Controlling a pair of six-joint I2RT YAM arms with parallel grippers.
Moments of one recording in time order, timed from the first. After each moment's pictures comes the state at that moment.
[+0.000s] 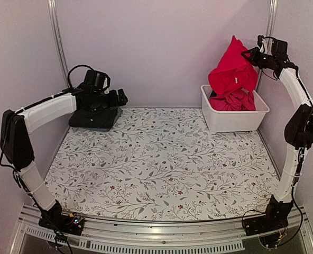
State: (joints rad) left arm -0.42 1.73 1.49 -0.38 -0.06 -0.50; right arm -0.10 2.07 2.32 -0.40 -0.58 0.44
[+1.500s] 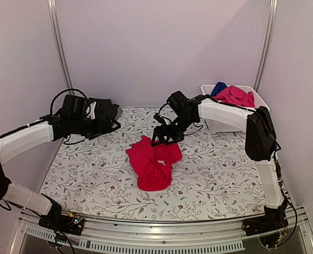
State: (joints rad) left arm -0.36 1.32 0.96 -0.29 0.31 -0.51; right arm 0.72 2.31 2.07 -0.85 -0.52 0.21
